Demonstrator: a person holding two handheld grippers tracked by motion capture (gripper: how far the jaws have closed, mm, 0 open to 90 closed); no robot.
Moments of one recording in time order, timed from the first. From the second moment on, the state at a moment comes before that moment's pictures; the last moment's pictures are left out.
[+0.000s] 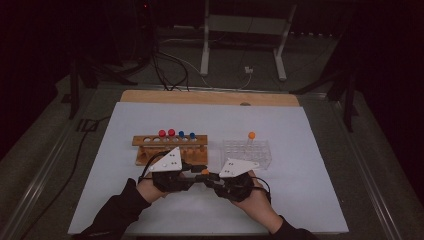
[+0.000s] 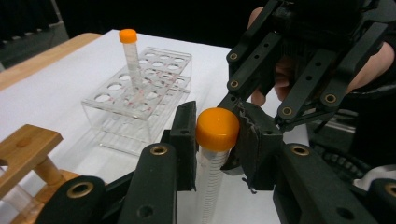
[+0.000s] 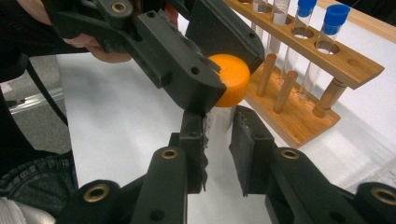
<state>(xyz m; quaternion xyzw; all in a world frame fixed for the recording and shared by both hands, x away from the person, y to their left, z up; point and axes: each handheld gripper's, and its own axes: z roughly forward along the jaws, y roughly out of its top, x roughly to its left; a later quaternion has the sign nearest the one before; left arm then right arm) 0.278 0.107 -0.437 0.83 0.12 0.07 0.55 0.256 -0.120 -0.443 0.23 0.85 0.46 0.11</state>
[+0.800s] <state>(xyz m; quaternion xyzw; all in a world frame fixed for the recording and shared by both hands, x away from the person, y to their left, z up) 0.297 0.178 -0.391 0.78 0.23 0.20 0.55 0.260 -0.137 -0.432 0.28 0.81 0.49 0.15</state>
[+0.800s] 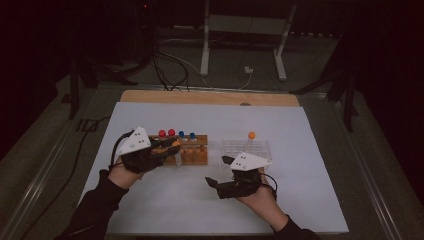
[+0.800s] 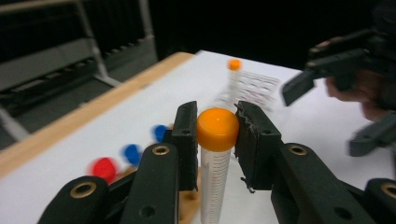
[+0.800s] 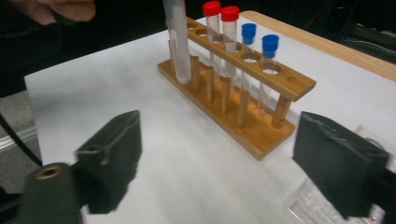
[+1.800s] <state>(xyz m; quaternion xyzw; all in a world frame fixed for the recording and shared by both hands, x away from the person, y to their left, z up) 0.345 0.226 -0.422 0.72 0.35 0.28 0.53 0.261 -0.148 -0.428 0.28 0.81 0.50 0.15</state>
